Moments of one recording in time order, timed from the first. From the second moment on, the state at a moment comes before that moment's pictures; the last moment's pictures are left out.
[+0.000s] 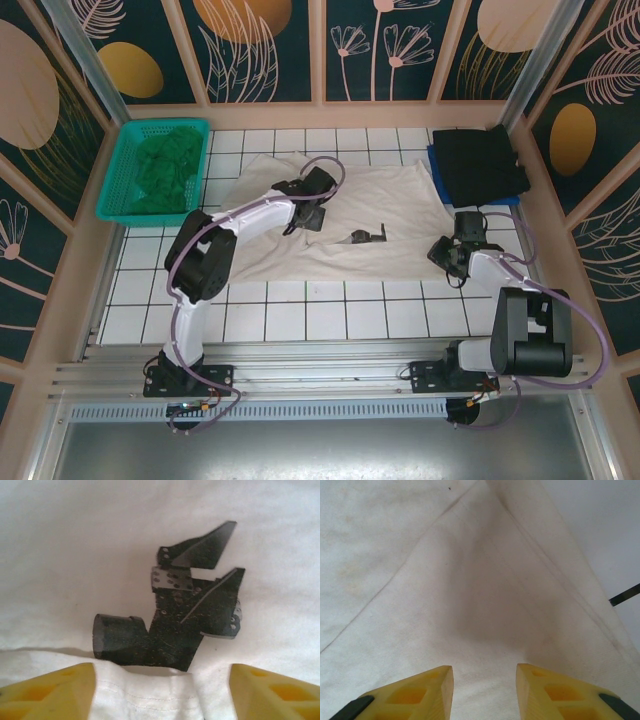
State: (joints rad) left arm -0.66 2.08 1.59 -0.67 -0.34 -0.40; right arm -0.03 1.34 0.62 -0.35 -0.06 0.55
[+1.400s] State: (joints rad) left arm -0.34 1.32 0.70 -0.58 -0.35 -0.80; right arm -0.07 1.30 0.62 -0.39 -0.09 0.57
